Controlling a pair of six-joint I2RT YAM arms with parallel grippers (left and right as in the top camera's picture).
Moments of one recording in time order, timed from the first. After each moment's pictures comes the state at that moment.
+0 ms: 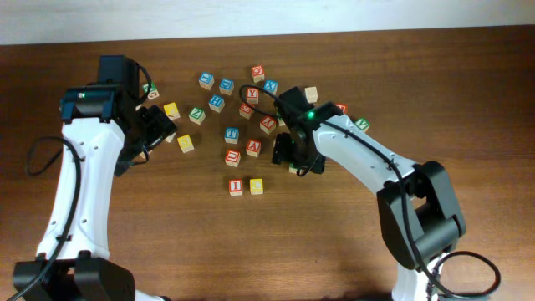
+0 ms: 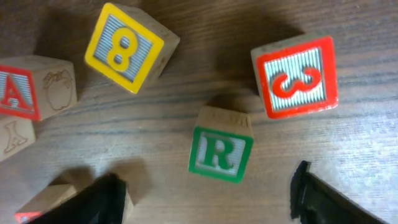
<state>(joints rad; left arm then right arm) 0.00 1.66 1.61 -1.32 -0.10 -0.70 0.50 1.99 1.46 -0.89 -0.08 0.74</state>
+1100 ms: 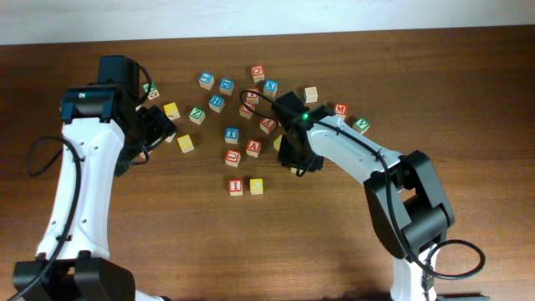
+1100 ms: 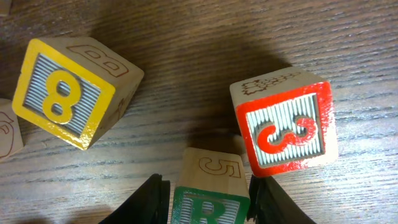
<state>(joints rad) 0.00 1.66 1.61 -1.32 -0.10 -0.70 0.50 2.06 1.46 -0.85 0.00 0.74</state>
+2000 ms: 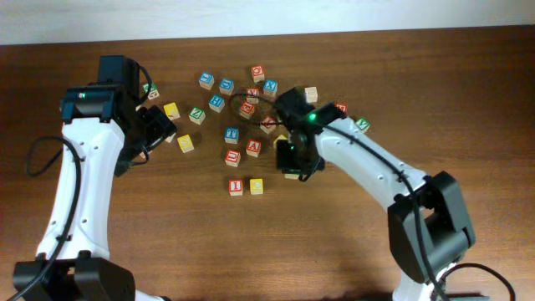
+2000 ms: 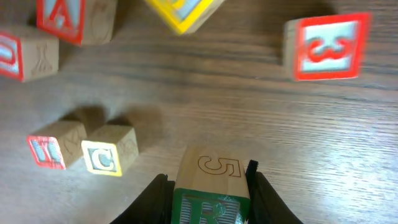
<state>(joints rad) 0.00 1.66 1.61 -1.32 -0.10 -0.70 0.54 1.91 1.46 -0.97 -0.13 0.54</state>
